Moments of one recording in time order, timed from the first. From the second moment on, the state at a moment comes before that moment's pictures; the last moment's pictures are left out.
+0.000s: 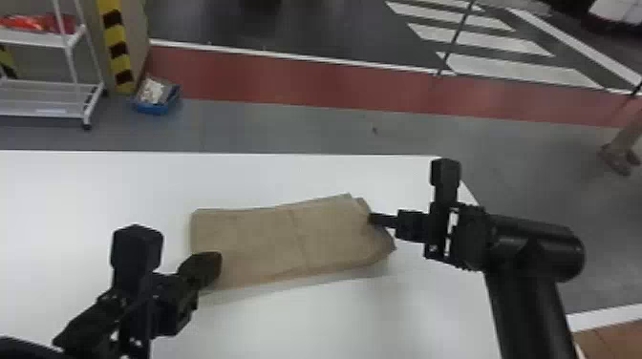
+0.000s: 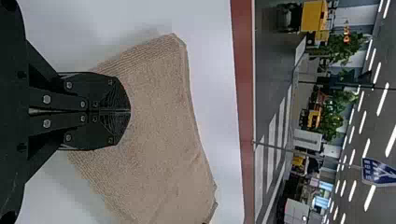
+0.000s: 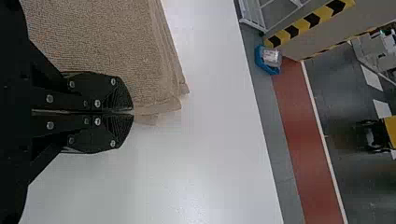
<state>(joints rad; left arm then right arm) 0.16 0.21 -0.31 -1.90 0.23 0.59 -0.12 -0.23 -0.20 -0.21 -1.59 -0.19 1.08 0.34</state>
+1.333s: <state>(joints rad) 0.16 0.21 -0.28 -1.90 0.23 0.59 -0.14 -0.17 -0.17 -0.12 -1.95 -0.14 1.19 0.36</state>
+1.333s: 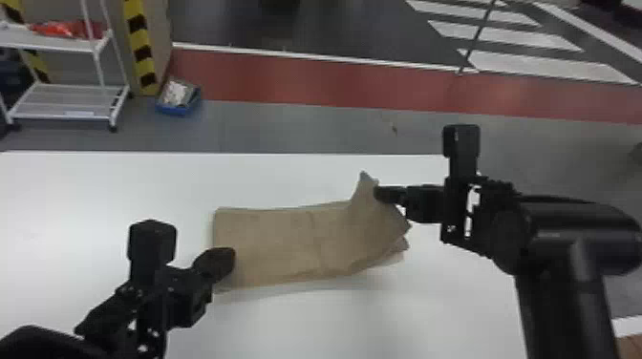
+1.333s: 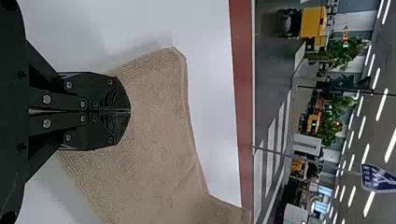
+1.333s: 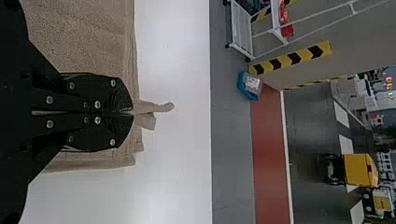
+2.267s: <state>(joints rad) 0.10 0.20 -0.29 -1.82 0.24 0.58 -0.14 -0.13 -0.14 -0.32 -1.95 -0.47 0.89 0.57</state>
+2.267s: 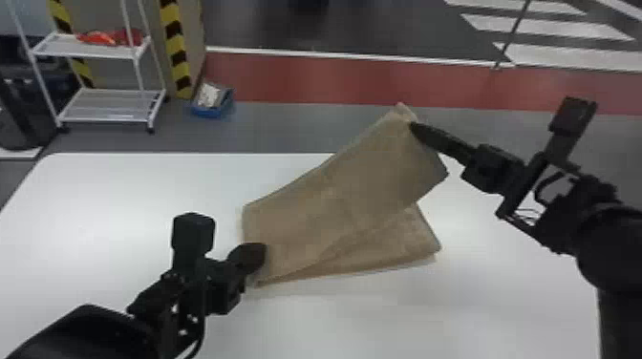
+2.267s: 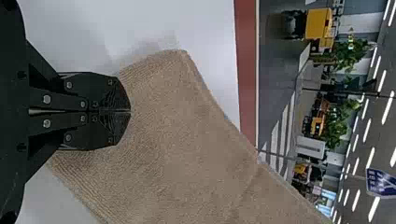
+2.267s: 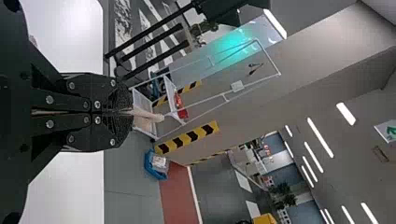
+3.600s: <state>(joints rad) 0.10 0.20 -0.32 -1.83 0.23 0.60 -0.12 -0.07 -0.19 -0.36 -1.74 -0.32 0.76 0.53</state>
